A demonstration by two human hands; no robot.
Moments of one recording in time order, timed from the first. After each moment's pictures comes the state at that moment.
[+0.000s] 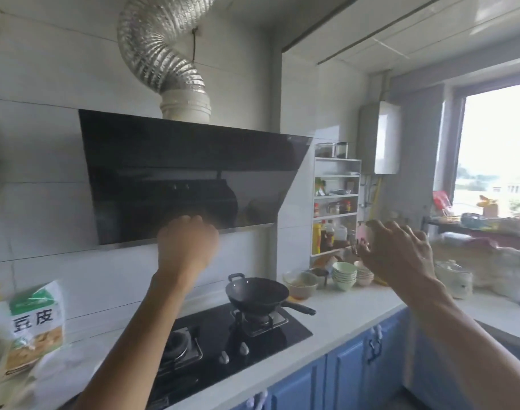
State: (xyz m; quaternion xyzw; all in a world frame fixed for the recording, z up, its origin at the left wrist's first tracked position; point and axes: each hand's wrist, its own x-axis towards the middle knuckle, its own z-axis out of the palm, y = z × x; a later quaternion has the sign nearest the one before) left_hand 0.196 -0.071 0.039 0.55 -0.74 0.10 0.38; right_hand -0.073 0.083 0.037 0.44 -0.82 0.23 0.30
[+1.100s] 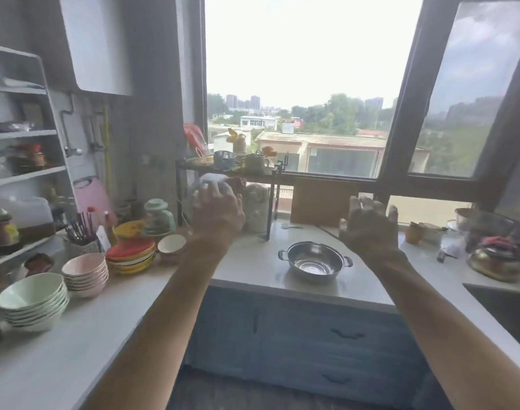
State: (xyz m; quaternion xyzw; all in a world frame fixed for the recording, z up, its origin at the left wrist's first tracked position) left_hand -0.782 -0.111 -0.044 0.17 -0.94 -0.04 0.30; right_hand -0.831 0.128 -0.048 0.05 -0.96 0.02 0.27
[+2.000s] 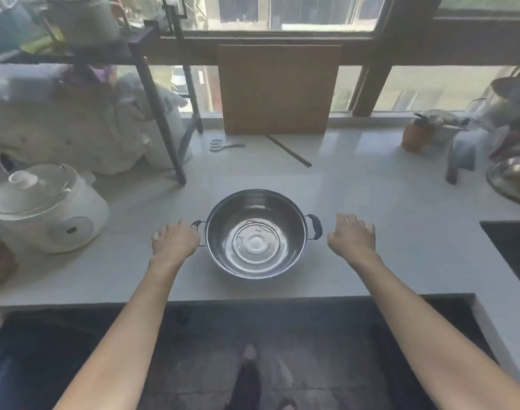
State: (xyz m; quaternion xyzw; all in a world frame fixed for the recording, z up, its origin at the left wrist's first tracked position) left_hand -1.317 -0.054 -0.342 0.23 -0.96 -0.08 -0.11; right_hand -1.347 0.270 -0.345 -0.06 -1.00 0.02 -0.07
